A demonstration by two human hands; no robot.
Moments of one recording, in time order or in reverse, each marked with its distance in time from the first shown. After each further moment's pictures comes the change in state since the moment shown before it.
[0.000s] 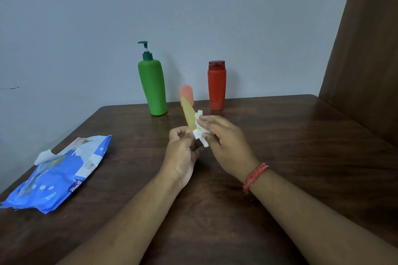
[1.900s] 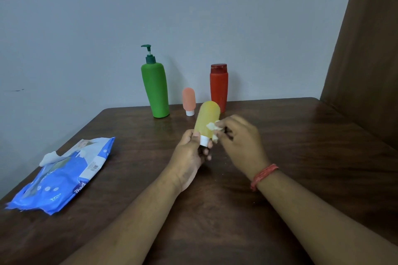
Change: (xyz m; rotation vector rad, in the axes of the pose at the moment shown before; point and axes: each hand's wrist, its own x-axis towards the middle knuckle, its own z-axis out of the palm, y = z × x) left_hand -0.008 0.003 0.000 0.203 -0.213 0.018; right_hand 0.003 0.014 -0.011 -0.057 0.162 0.053
